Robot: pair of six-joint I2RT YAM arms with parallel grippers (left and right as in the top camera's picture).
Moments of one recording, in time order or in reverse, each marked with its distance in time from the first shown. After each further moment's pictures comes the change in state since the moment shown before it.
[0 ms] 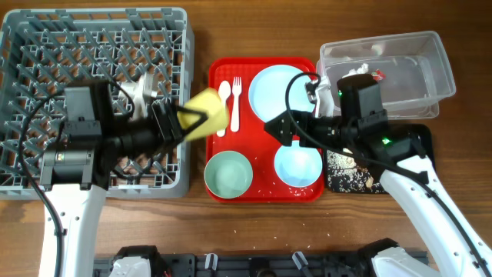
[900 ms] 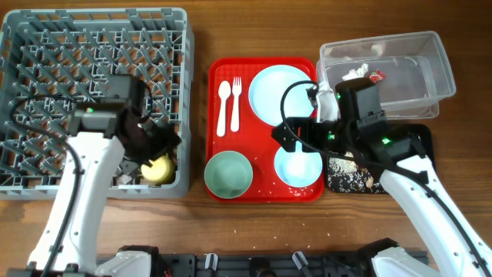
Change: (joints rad) left arm -0.083 0.244 0.087 -0.372 -0.801 -0.115; right arm 0.007 0.000 0.002 -0.109 0.141 -0.111
